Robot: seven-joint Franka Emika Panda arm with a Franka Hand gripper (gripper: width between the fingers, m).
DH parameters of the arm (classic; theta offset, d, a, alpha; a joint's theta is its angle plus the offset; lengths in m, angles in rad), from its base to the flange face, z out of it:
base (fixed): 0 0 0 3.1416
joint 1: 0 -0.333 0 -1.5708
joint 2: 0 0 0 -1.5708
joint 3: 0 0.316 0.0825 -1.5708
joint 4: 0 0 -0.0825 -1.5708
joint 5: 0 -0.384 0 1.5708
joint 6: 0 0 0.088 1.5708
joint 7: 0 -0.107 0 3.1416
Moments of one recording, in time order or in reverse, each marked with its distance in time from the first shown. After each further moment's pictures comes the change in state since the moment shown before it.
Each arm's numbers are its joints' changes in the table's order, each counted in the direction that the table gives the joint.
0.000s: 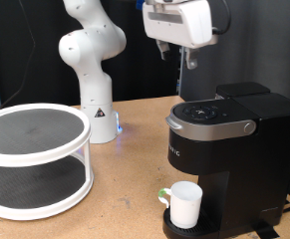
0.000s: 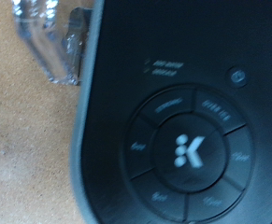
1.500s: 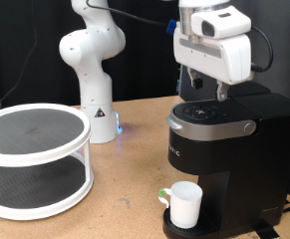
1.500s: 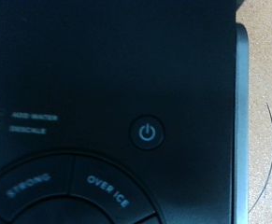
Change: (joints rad) arm -0.030 -0.239 0.015 -0.107 -0.069 -0.080 -0.008
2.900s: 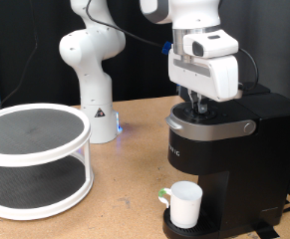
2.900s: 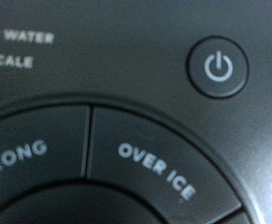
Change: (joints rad) arm 0.000 0.031 0.009 0.160 0.094 -0.190 -0.070
